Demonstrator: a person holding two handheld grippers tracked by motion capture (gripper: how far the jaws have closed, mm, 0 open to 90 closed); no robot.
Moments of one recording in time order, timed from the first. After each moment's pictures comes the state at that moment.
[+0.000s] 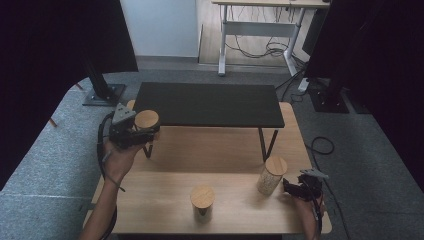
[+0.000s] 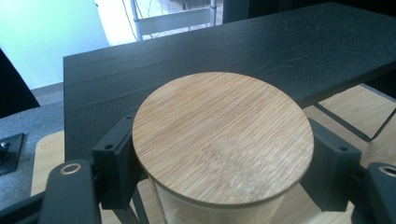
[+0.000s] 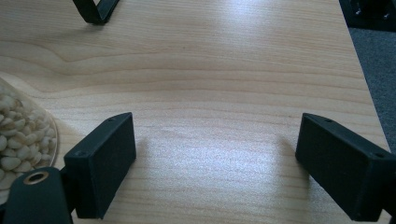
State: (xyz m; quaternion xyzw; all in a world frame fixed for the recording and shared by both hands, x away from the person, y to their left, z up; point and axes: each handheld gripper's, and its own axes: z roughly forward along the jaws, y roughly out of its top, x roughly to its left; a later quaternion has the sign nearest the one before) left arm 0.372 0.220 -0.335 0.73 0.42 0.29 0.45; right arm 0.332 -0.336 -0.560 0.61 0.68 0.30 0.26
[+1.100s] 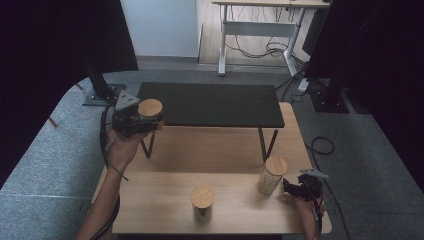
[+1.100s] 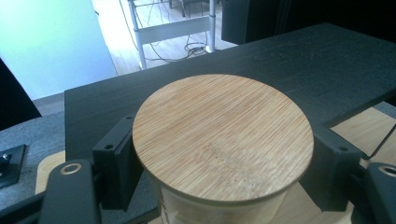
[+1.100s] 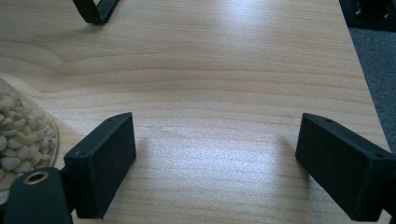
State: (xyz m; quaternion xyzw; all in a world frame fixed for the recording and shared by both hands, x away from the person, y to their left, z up) left arm 0.387 0.208 -0.308 0.72 0.42 0.30 0.46; right arm 0.332 -0.336 -0.560 0.61 0.68 0.31 0.26
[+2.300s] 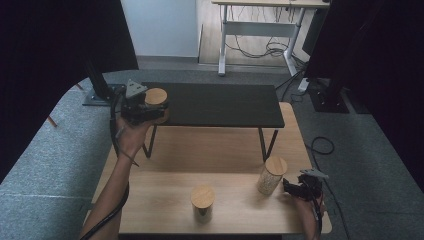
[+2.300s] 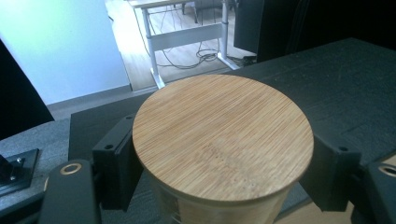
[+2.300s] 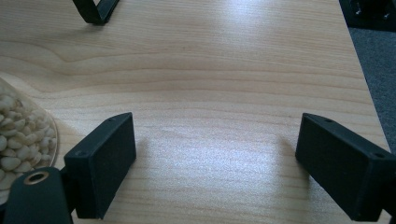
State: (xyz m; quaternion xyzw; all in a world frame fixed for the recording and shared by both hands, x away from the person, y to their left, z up) left arm 0.421 0.194 -0.303 0.71 0.43 0.32 0.46; right arm 0.332 -0.336 -0.560 0.61 0.68 0.31 0.26
